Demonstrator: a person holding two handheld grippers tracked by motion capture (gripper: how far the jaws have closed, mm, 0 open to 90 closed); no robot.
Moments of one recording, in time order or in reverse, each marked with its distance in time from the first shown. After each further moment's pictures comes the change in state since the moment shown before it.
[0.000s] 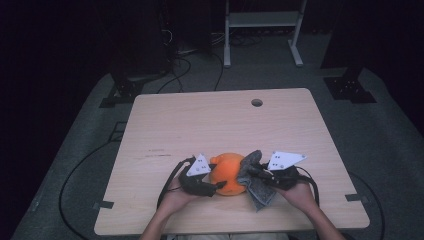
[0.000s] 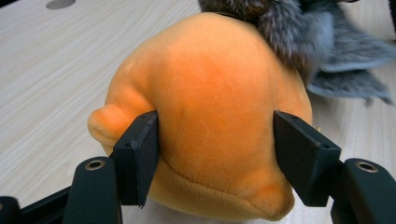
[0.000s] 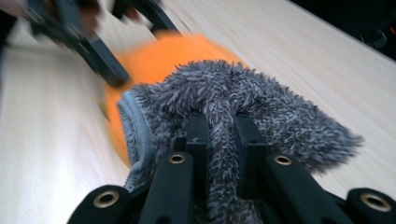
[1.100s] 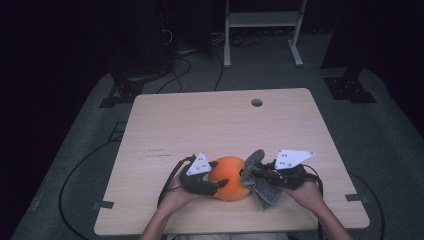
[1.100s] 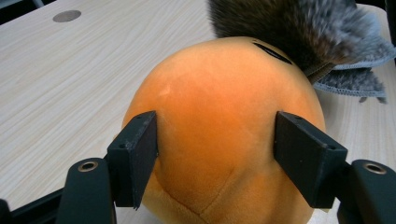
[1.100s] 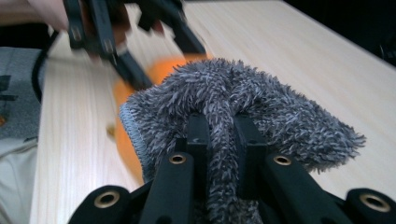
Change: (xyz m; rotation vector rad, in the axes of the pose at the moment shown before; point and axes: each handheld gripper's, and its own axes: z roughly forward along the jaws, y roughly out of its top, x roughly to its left) left arm -0.004 0.009 -0.001 -0.024 0.018 0.014; right arm 0.000 0.014 -0.018 -0.021 0.071 -0.016
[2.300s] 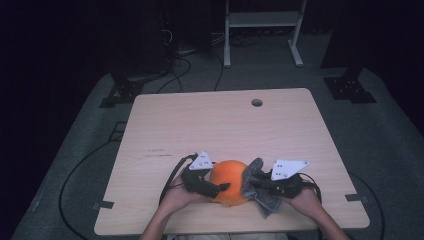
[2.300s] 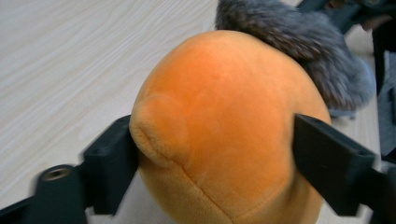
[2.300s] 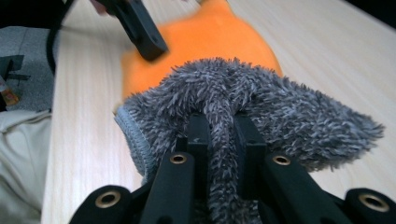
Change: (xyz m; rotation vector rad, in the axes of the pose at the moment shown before) left arm -0.001 0.007 0.003 0.064 -0.055 -0.066; right arm 0.012 -0.023 0.008 0.053 0.041 -0.025
